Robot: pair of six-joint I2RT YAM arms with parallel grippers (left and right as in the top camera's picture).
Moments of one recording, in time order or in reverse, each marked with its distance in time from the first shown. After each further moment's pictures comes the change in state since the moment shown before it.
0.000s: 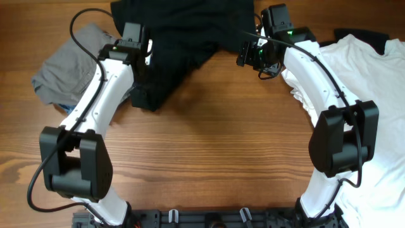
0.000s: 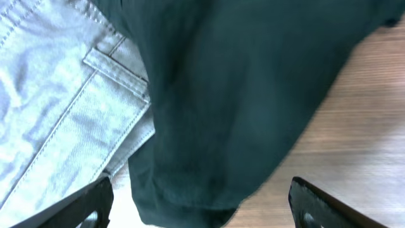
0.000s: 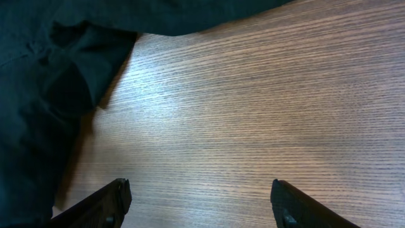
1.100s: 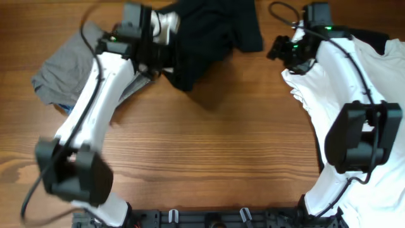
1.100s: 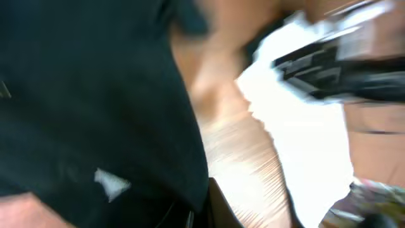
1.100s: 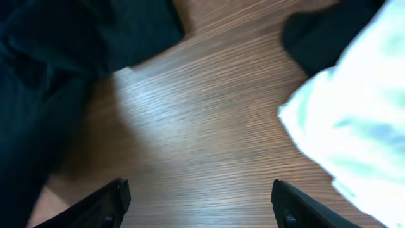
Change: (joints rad) left arm -0.051 -0.058 0.228 0.070 0.708 -0.139; right arm -0.230 0.000 0.000 -0.034 -0.059 -0.046
